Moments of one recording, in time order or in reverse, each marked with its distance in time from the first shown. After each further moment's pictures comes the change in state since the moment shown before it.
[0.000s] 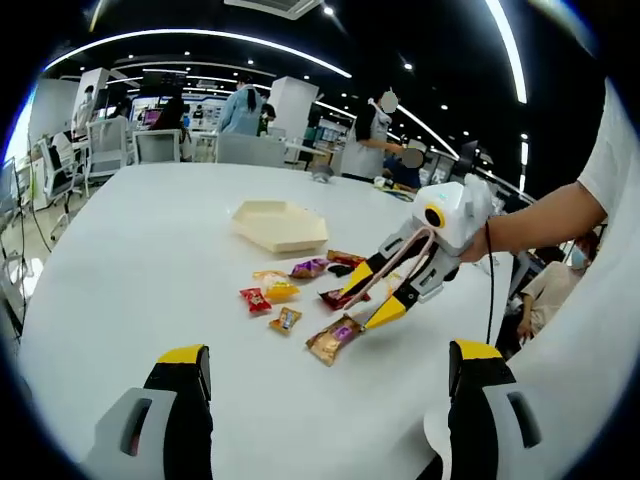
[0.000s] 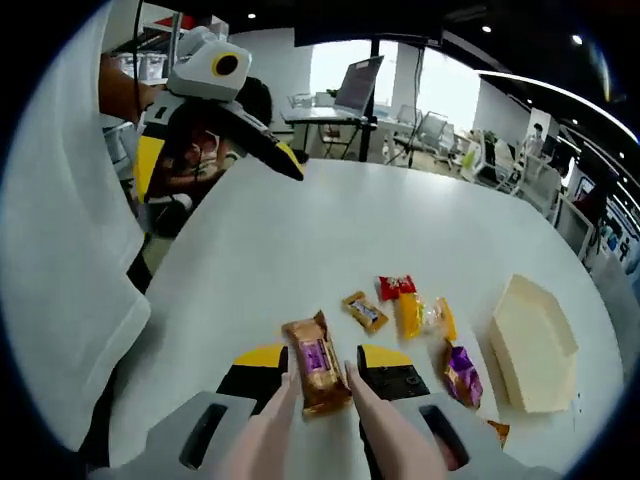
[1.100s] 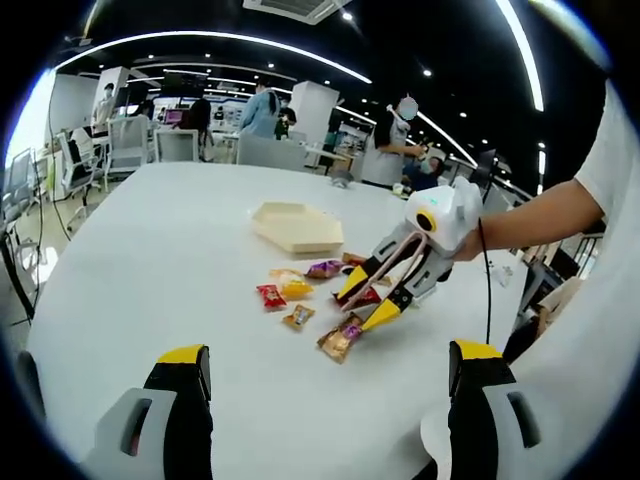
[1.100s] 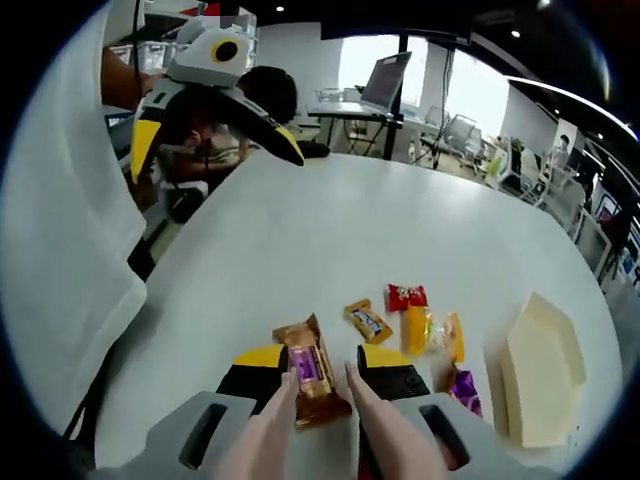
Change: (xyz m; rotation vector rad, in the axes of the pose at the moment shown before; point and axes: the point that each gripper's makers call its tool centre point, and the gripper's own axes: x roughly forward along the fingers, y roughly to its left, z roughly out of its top) left arm -0.011 0.005 -0.002 -0.043 -0.026 0.075; right arm 0.014 -0.003 0.002 -0.051 0.013 0.078
